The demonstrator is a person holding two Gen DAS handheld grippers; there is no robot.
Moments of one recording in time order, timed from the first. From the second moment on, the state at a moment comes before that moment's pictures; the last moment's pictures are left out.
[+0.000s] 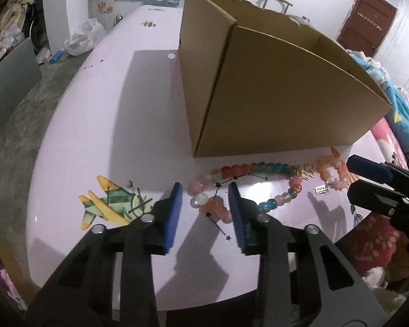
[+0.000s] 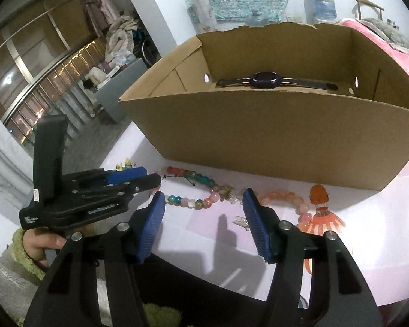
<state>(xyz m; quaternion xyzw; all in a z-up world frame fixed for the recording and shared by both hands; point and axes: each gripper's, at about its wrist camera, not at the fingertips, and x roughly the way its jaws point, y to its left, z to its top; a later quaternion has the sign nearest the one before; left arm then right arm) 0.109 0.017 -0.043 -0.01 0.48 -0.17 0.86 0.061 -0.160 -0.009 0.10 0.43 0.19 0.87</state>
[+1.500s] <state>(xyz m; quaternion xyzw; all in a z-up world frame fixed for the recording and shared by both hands) 0.096 0.068 -0.047 -0.07 0.48 -0.17 0.86 0.108 -0.097 -0.046 0.02 0.50 0.18 0.85</state>
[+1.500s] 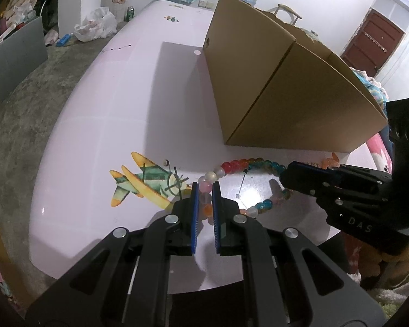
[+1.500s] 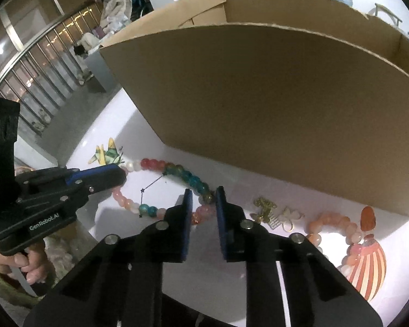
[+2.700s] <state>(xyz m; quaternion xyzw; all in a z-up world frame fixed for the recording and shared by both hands) 0.145 0.011 0.120 -0.01 0.32 -0.29 0.90 0.141 -0.176 0.107 0.06 0.33 0.21 0.92</state>
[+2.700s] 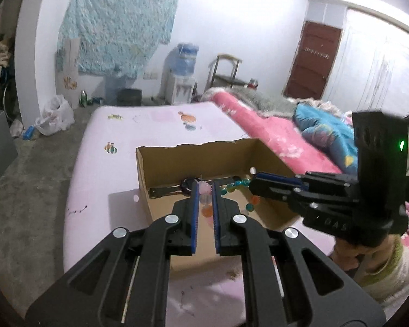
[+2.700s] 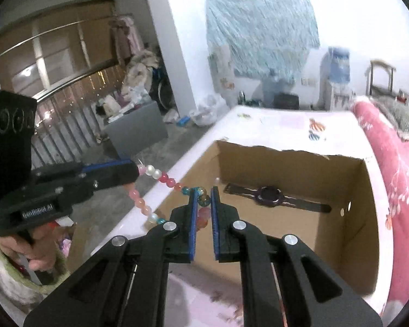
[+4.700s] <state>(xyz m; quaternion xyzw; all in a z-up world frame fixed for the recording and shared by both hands) 0.090 0.001 -0.049 0.09 0.49 -0.14 0.86 0.040 -0.252 -0.050 0.00 0.49 -0.04 0.87</state>
